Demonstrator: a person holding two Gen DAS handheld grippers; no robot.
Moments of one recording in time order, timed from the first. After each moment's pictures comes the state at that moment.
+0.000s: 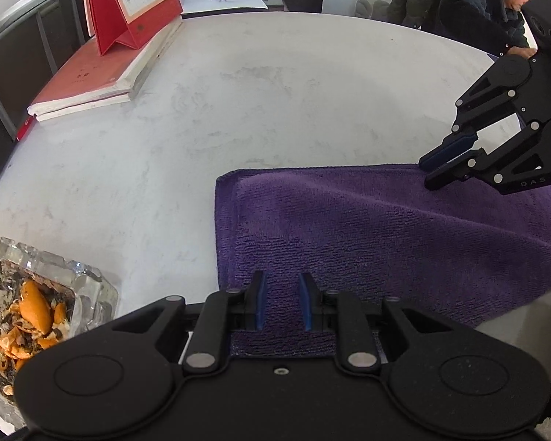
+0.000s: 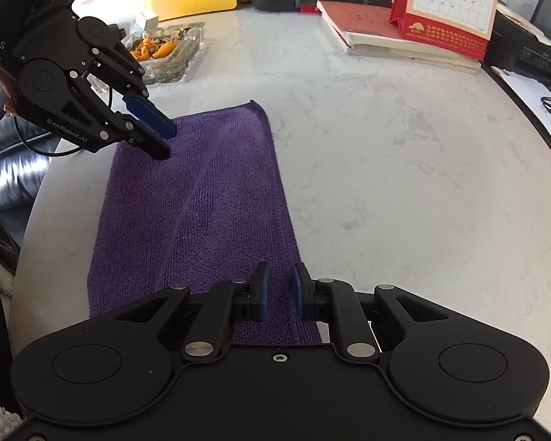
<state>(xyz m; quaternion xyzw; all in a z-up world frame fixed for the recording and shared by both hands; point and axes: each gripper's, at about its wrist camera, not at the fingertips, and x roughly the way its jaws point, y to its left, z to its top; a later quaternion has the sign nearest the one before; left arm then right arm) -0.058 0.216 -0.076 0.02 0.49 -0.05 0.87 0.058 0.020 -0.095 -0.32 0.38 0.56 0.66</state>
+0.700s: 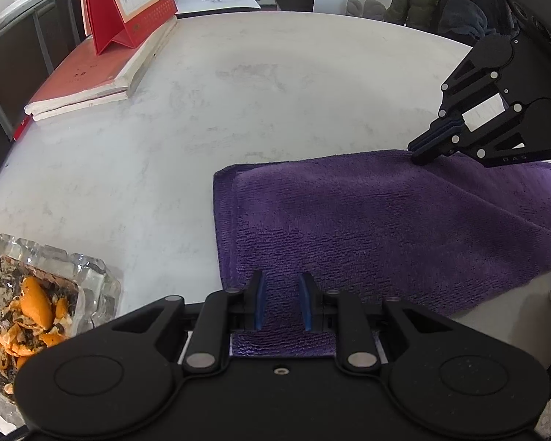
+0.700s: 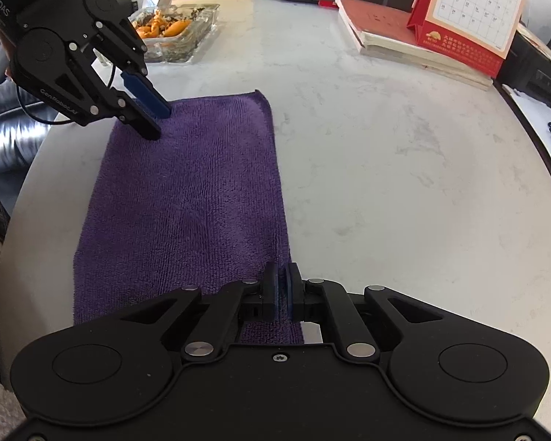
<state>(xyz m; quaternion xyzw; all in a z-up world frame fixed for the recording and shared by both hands) -0.067 0.222 -0.074 0.03 0.49 -0.06 0.87 0.061 0.028 -0.095 -0.37 0.35 0.57 0.64</state>
